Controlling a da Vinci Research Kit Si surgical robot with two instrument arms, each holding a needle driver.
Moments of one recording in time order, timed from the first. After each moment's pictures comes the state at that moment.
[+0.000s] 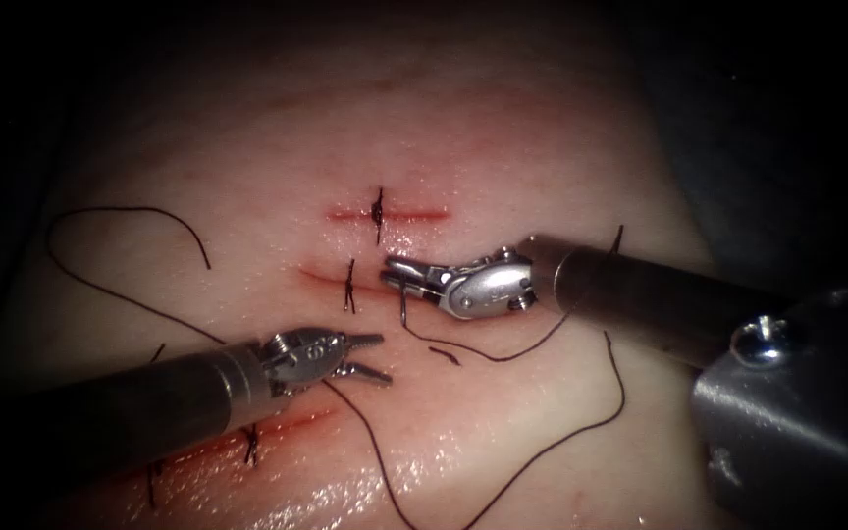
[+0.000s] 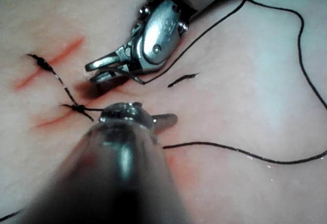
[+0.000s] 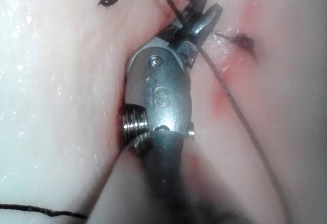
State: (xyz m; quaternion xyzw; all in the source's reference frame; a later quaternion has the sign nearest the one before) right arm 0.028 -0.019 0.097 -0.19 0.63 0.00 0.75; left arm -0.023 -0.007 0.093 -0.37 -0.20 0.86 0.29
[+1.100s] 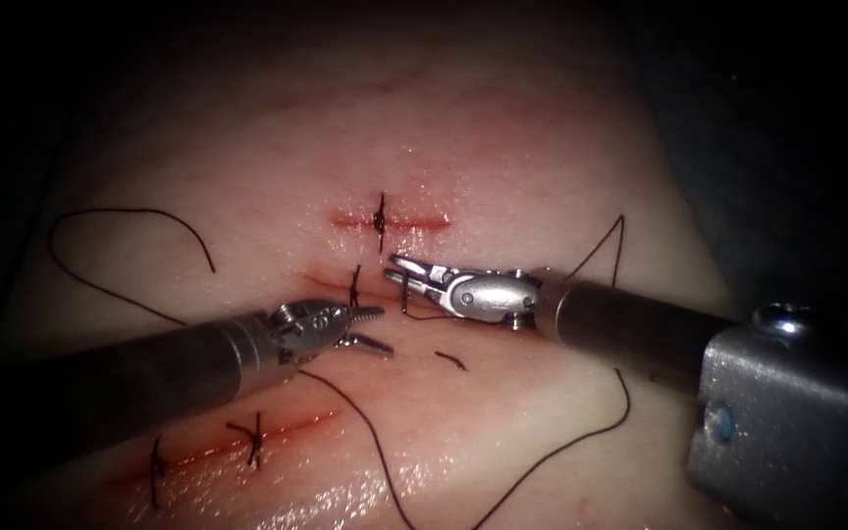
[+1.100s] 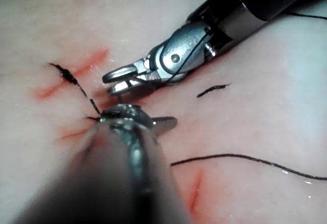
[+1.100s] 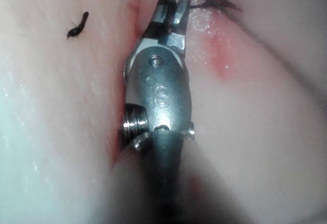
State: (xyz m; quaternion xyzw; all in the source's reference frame) right arm 0.026 -0.024 0.101 -0.06 0.56 0.06 0.82; left arm -0.022 -0.004 0.096 -0.35 -0.19 0.86 0.30
